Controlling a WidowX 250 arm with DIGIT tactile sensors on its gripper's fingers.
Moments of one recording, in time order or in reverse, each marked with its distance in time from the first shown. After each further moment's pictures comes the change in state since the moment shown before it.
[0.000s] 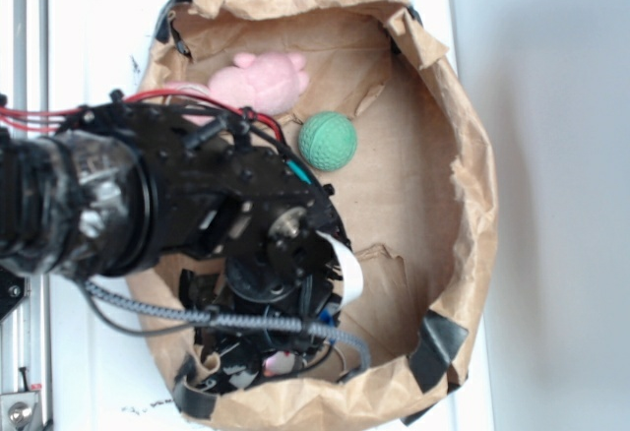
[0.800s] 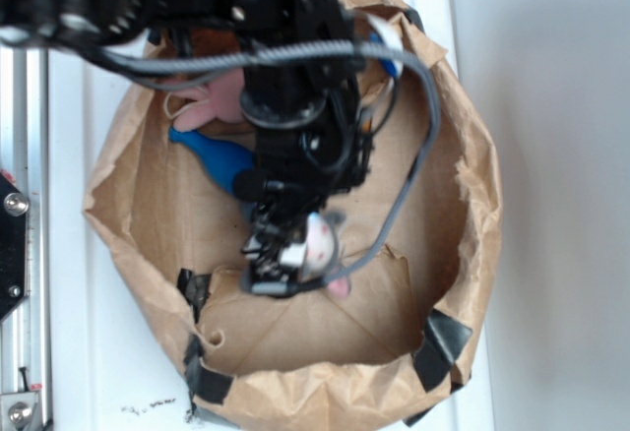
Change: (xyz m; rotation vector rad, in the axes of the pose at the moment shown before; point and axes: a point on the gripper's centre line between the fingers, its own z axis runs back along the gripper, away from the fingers) arm -0.008 0.062 0.104 0.095 -0.225 0.490
